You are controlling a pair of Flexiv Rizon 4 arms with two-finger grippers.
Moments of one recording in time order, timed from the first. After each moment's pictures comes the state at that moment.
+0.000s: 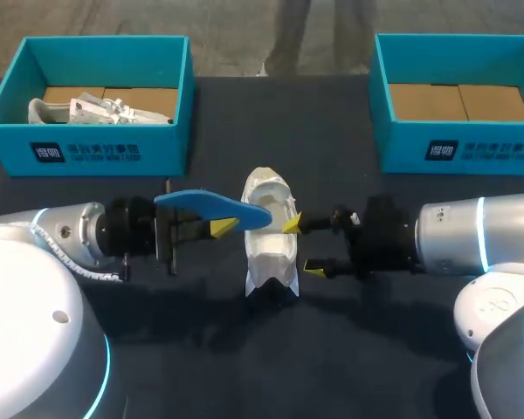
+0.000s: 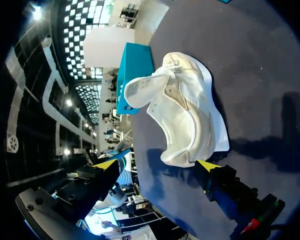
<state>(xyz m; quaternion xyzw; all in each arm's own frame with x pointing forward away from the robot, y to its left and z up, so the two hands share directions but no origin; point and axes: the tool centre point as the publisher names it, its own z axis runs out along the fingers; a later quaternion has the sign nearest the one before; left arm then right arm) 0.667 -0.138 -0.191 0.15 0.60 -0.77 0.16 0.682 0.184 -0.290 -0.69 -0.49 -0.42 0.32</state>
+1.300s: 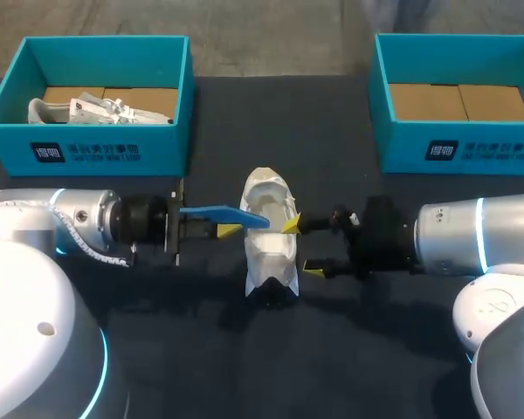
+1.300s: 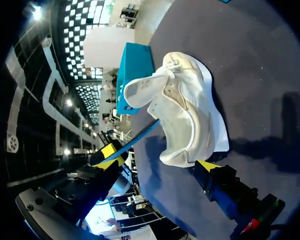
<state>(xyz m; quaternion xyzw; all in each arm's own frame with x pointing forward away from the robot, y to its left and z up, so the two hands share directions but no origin) 0.711 -0.141 -0.260 0.20 0.65 -0.72 0.15 0.682 0.185 -0.291 -0.69 -0.49 -0.42 0.32</state>
